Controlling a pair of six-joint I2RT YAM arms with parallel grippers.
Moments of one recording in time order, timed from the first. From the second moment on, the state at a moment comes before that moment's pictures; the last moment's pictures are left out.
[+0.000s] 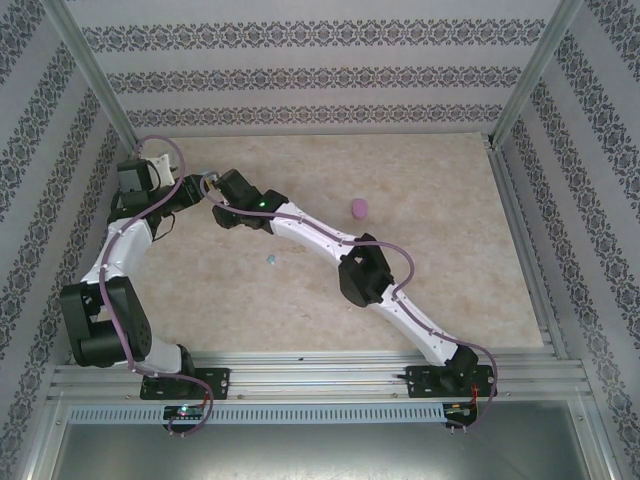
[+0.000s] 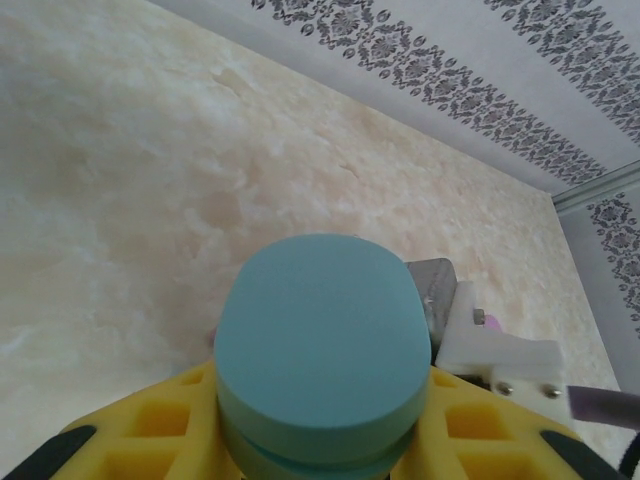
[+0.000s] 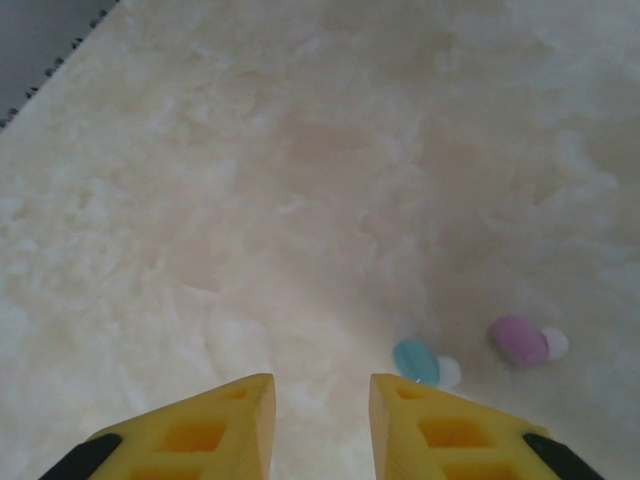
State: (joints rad) left arm 0.24 1.47 1.04 -0.19 0.63 -0.34; right arm 0.90 2.70 2.61 -0.64 0.02 0.35
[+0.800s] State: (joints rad) left arm 0.24 1.58 1.06 -0.14 0.68 -0.36; right arm 0.87 2.86 2.67 -0.54 0.00 0.34
